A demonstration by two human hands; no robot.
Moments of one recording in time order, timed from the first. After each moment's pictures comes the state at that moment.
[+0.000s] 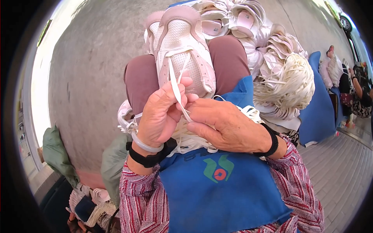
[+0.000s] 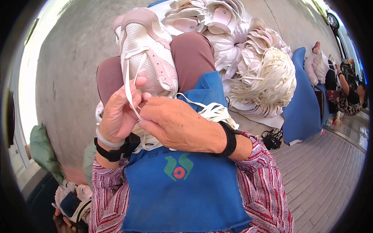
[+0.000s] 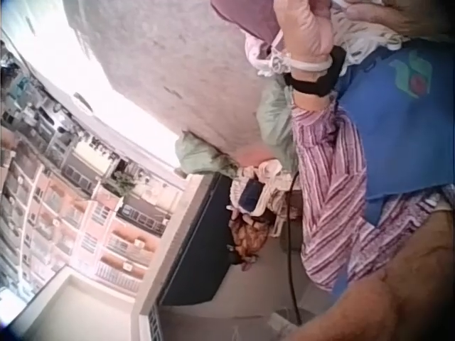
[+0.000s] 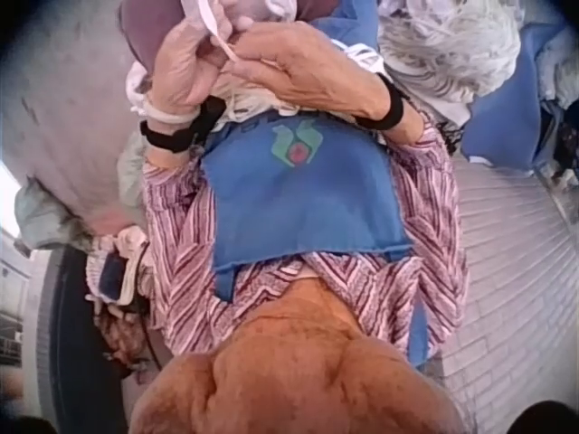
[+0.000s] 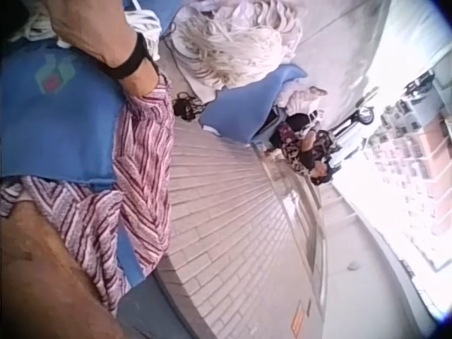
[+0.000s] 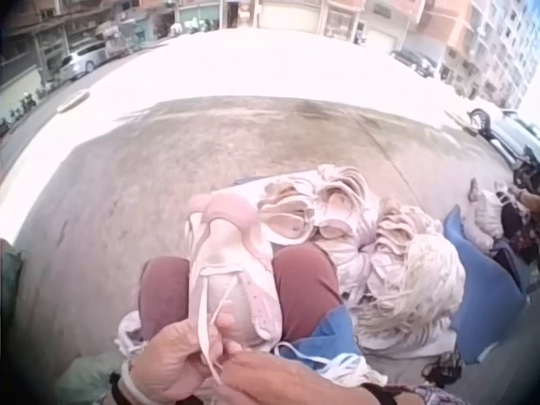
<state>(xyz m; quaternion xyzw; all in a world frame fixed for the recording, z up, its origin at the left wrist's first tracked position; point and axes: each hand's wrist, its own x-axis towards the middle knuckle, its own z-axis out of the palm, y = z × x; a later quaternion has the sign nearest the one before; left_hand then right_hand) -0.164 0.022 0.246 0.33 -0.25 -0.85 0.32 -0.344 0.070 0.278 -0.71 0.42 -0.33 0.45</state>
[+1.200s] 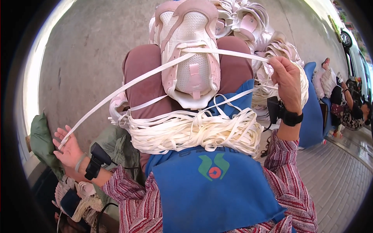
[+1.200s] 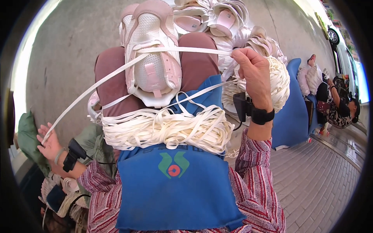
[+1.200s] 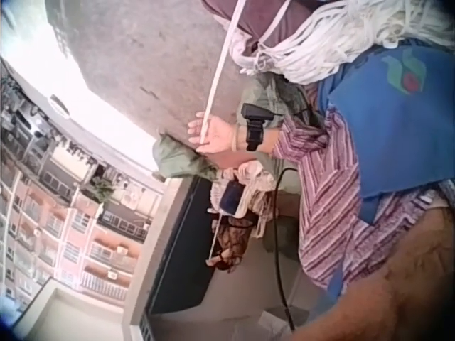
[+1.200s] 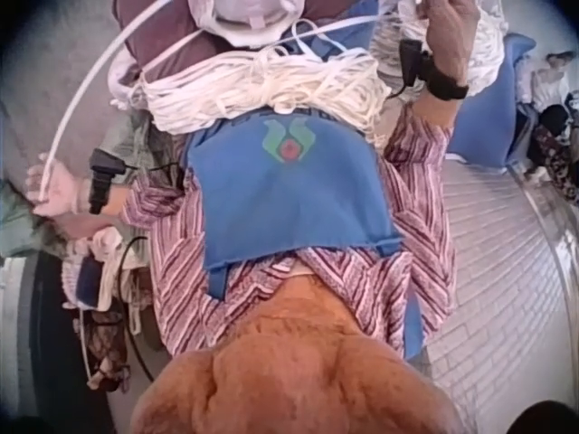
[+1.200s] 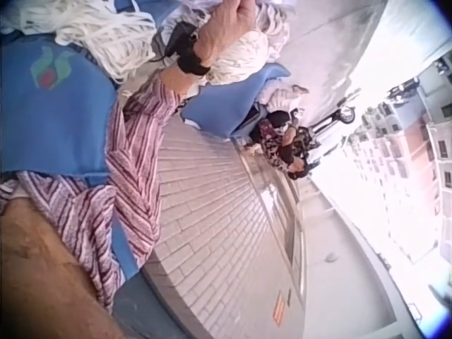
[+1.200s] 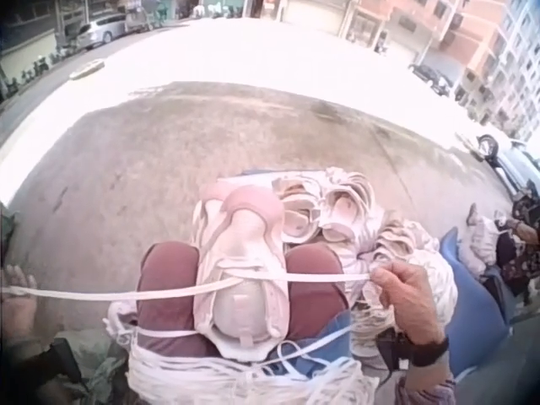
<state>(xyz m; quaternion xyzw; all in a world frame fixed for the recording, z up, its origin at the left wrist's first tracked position) 0.105 0.042 0.231 0.40 -0.01 -0.29 0.87 -0.484 0.038 0.249 -0.42 0.67 -0.45 0.41</state>
